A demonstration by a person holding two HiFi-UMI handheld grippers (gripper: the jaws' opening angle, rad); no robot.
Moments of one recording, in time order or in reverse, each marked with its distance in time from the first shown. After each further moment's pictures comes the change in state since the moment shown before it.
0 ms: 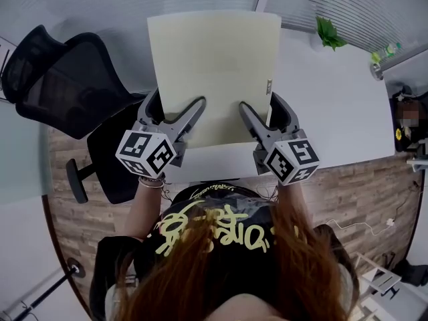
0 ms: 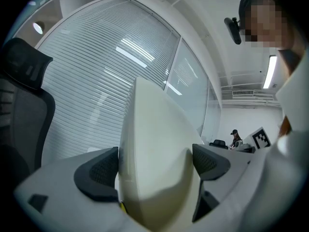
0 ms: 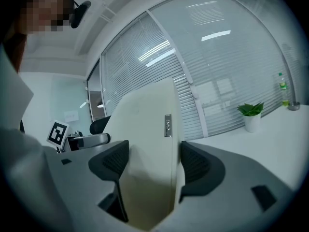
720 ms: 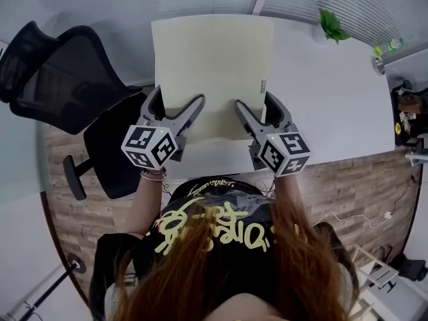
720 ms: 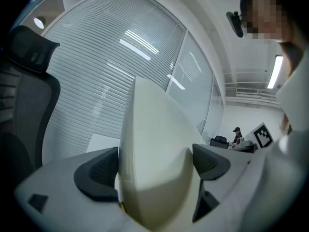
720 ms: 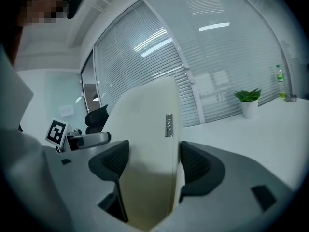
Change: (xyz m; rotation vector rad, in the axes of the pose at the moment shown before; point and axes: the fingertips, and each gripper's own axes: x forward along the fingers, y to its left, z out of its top) left arm 0.007 0.028 -0.052 -0.041 0.080 0.021; right arm 0.017 -0.010 -0.053 0.030 0.115 -0.041
